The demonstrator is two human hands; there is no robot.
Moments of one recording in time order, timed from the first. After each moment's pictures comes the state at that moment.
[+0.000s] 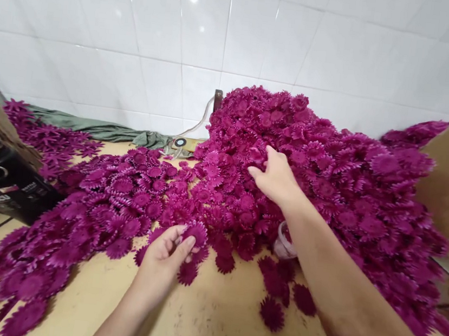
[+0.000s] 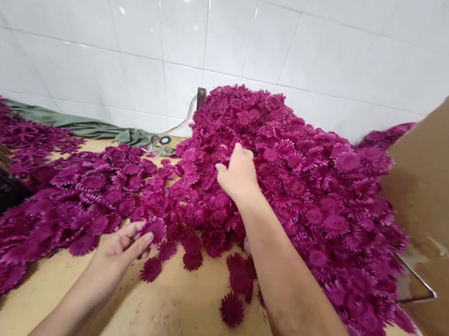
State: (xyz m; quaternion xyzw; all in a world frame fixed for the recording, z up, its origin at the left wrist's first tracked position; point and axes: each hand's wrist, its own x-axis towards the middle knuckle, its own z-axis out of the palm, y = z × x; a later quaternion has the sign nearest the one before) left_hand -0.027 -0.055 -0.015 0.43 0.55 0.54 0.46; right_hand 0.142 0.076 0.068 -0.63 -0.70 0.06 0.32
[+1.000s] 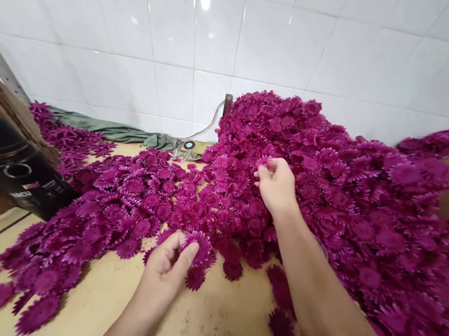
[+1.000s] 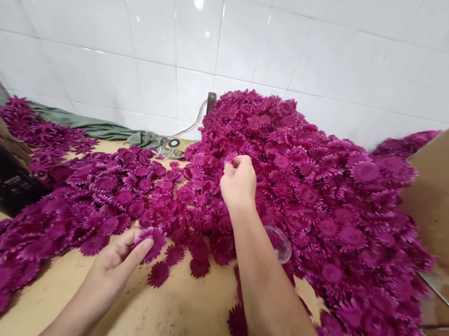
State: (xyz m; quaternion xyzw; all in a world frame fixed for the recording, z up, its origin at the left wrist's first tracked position) left_hand -0.034 -0.058 -0.023 0.47 0.54 0.56 0.41; right_hand 0.111 0.081 0.035 -0.57 -0.60 0.18 0.53
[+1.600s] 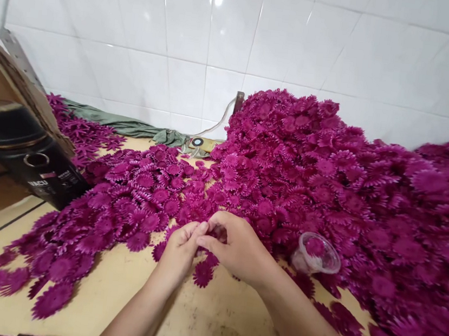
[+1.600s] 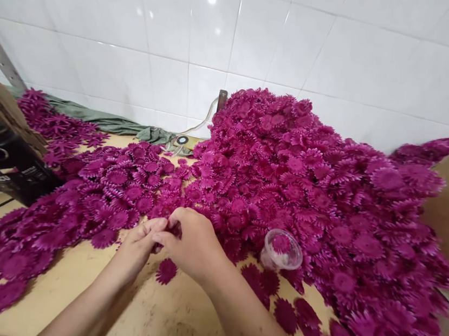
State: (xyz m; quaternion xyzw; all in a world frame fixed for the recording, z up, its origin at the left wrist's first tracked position) left_hand -0.037 -0.036 -0.035 0.41 0.51 0.57 0.49; right_hand 0.078 -0.005 0.012 -0.42 -0.81 0.34 0.24
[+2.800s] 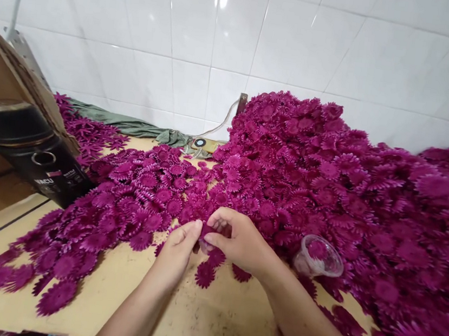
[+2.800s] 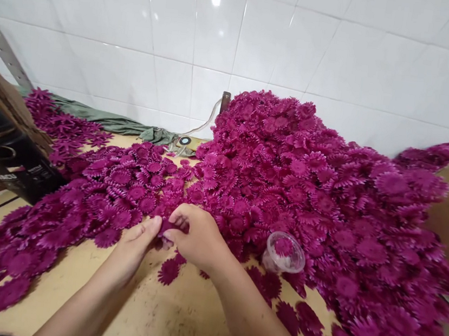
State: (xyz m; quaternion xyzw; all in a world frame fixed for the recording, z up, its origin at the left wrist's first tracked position) left_hand -0.045 -0.040 -0.030 0.45 0.50 0.57 0.48; right_hand 0.076 0.002 0.012 -0.37 -0.77 0.45 0.28
